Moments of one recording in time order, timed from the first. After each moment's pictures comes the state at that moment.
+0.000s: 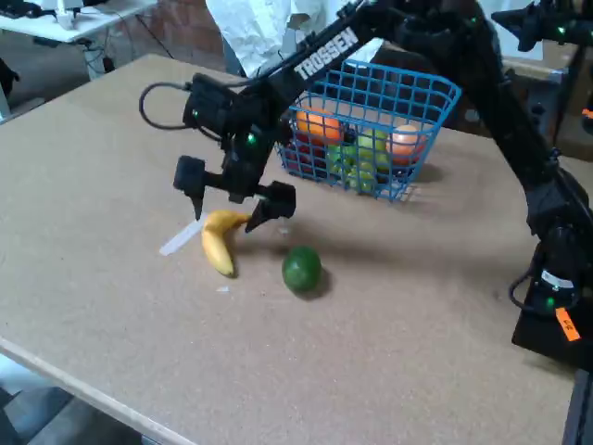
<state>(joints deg) 7.9 129.2 89.7 -26.7 -4.9 65.4</state>
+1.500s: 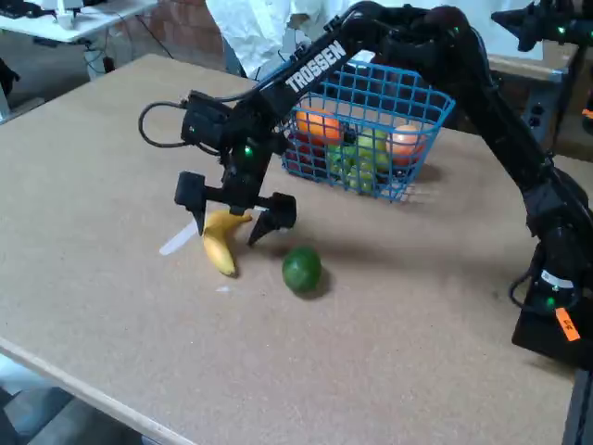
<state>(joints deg) 8.0 131.6 91.1 -28.2 -5.1 65.5</state>
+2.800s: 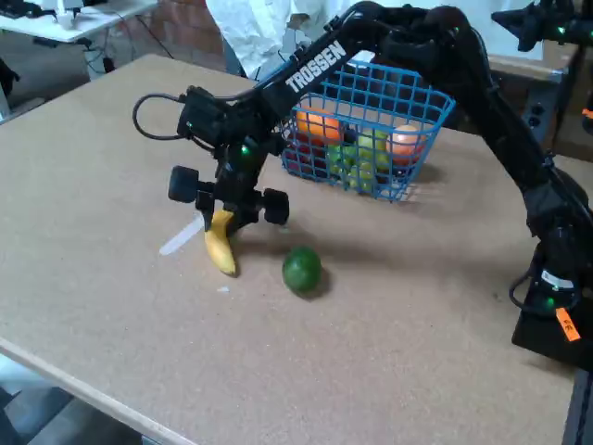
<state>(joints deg) 8.0 131.6 91.1 -24.0 -3.7 63.1</state>
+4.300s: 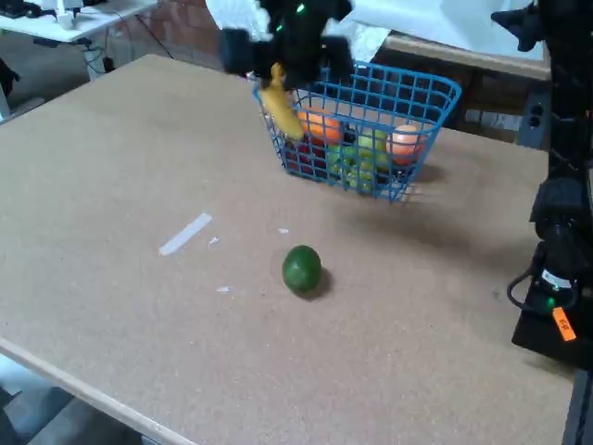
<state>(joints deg) 0.7 100.4 91.0 -46.6 17.0 42.0</state>
